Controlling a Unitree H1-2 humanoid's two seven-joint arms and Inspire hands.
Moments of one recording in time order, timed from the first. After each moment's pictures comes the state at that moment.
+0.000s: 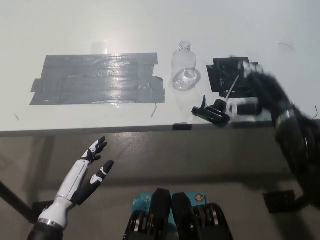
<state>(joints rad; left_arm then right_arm) -0.12 0.24 -0.07 0.05 0.24 -0.13 -0.11 -0.58 -0.36 0.33 0.23 -0.52 0.16 0.09</state>
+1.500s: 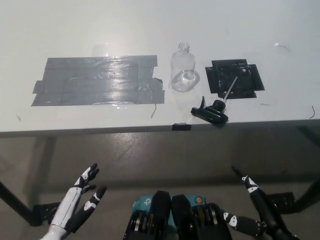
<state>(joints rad) 0.02 0.23 -0.05 0.07 0.24 -0.18 -0.09 0.02 -0.17 0.19 0.00 -0.40 -0.04 0.04</state>
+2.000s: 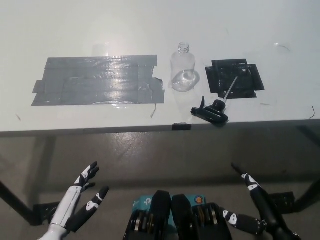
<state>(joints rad) 0.02 0.23 -0.05 0.05 0.24 -0.18 -0.09 0.02 -0.17 0.19 -0.02 -0.40 -0.04 0.05</state>
